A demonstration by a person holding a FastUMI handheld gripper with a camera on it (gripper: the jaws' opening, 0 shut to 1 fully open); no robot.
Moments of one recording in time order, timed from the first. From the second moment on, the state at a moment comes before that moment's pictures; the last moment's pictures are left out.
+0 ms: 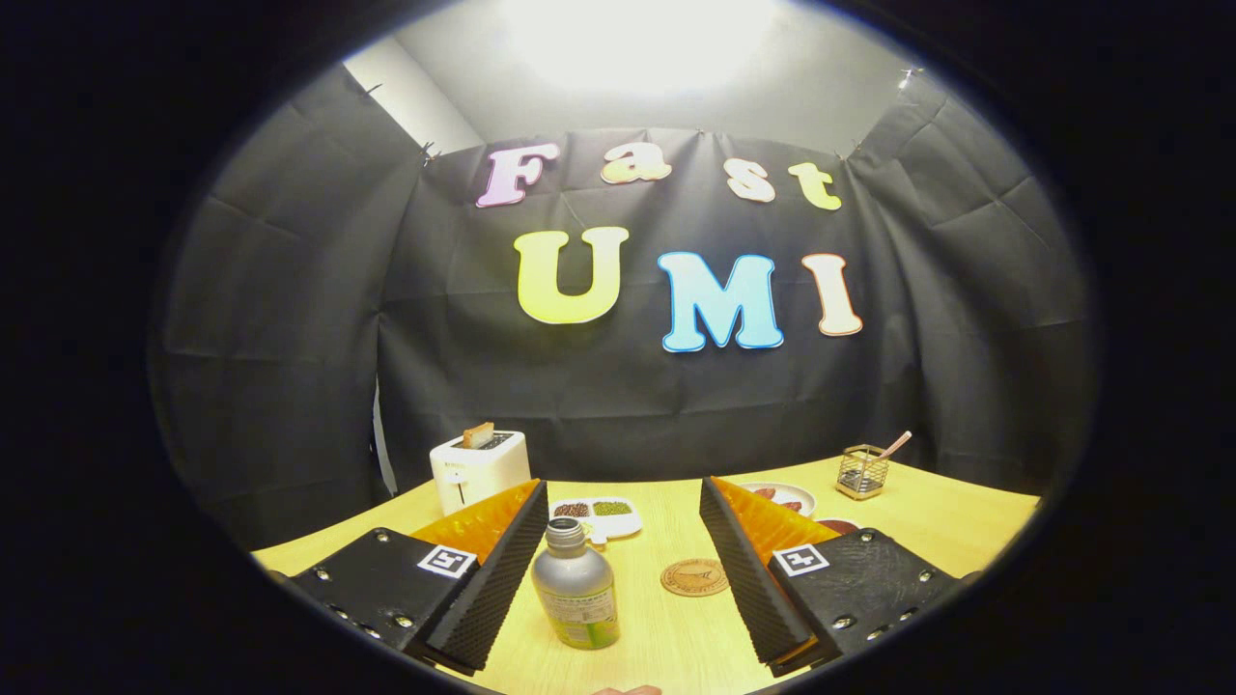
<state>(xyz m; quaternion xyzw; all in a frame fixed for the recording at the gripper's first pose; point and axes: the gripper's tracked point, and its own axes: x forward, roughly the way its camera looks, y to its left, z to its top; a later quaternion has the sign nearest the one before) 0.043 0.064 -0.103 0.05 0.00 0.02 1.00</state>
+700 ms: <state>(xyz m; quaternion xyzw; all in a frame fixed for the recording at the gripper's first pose) 0.081 0.109 -0.190 -0.03 0.04 0.04 1.00</state>
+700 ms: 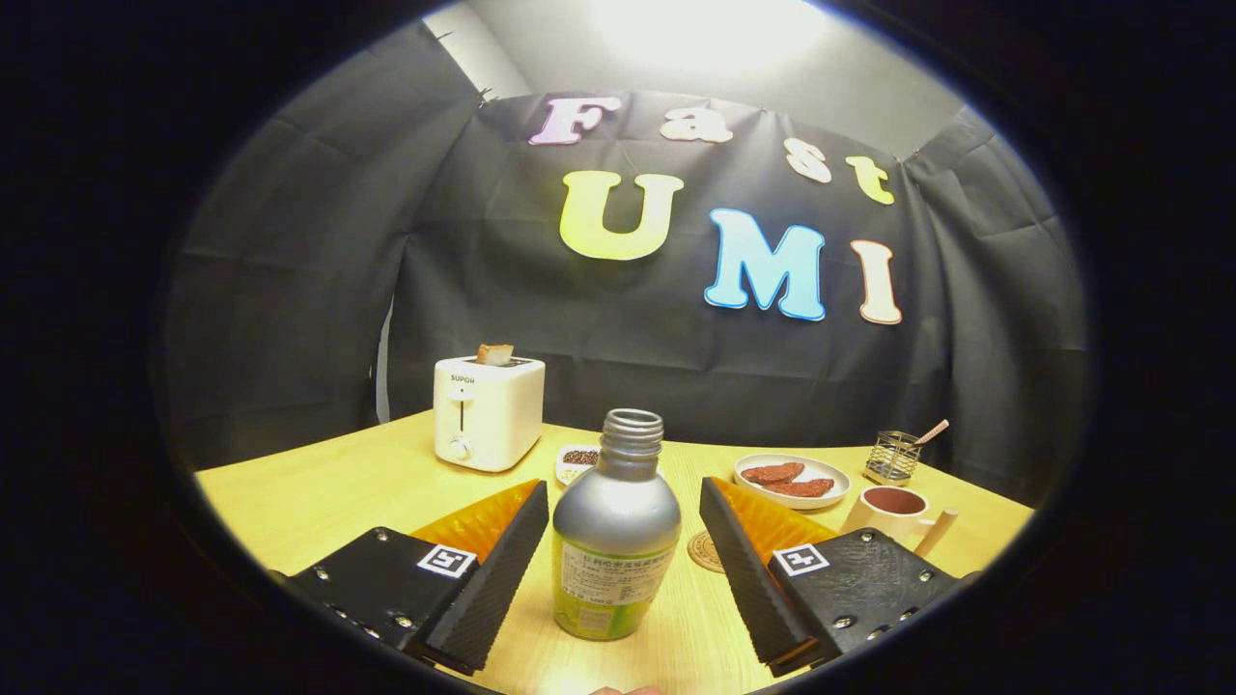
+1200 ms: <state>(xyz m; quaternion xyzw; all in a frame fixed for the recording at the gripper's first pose) 0.099 0.105 -0.217 -0.02 0.06 0.04 1.00</state>
